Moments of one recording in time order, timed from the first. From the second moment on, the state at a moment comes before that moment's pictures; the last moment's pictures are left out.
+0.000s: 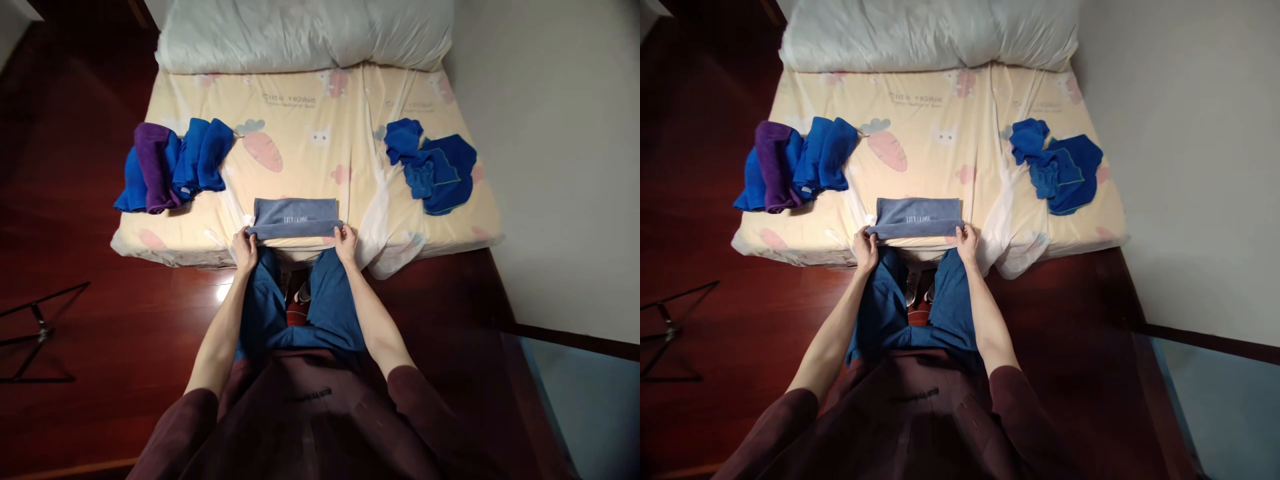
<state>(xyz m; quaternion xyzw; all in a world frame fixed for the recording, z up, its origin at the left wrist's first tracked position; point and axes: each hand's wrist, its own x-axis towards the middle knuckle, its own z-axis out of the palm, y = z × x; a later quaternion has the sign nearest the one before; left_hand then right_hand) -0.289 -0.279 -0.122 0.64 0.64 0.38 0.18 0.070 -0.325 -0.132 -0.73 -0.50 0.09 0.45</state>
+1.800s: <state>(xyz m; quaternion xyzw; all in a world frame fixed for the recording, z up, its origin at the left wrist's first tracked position) -0.285 -0.280 -0.103 0.73 0.56 0.34 0.20 0.061 -0.327 -0.111 -0.69 -0.62 0.08 0.36</state>
